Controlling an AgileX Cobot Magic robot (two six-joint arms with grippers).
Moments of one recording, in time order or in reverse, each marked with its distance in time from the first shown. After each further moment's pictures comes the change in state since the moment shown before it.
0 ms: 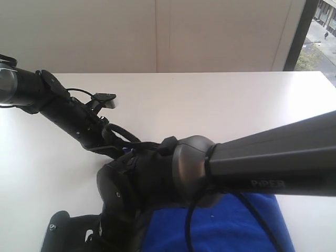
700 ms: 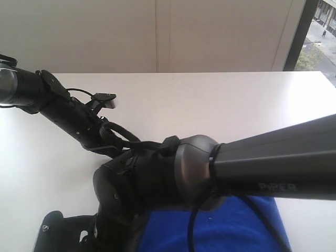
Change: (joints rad) left arm 0.000 0.000 0.000 0.000 0.000 0.000; right arm 0.018 -0.019 0.000 0.002 -0.014 0.000
